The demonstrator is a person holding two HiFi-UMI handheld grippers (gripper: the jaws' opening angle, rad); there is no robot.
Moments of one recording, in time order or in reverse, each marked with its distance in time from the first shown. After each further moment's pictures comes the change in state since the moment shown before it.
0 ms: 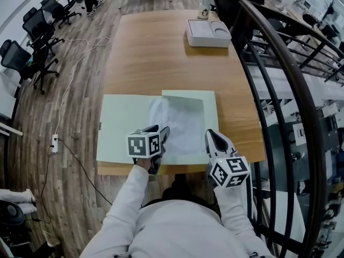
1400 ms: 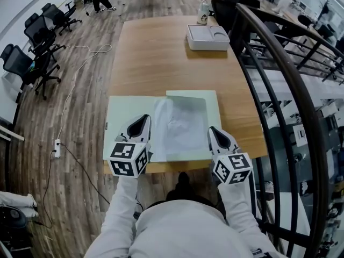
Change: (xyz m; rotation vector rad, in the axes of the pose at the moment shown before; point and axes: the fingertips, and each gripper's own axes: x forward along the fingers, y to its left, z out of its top) left arm -0.125 -0.006 0.081 0.349 -0.429 0.076; right arm -0.010 0.022 0.012 -0.071 -0.030 -0.004
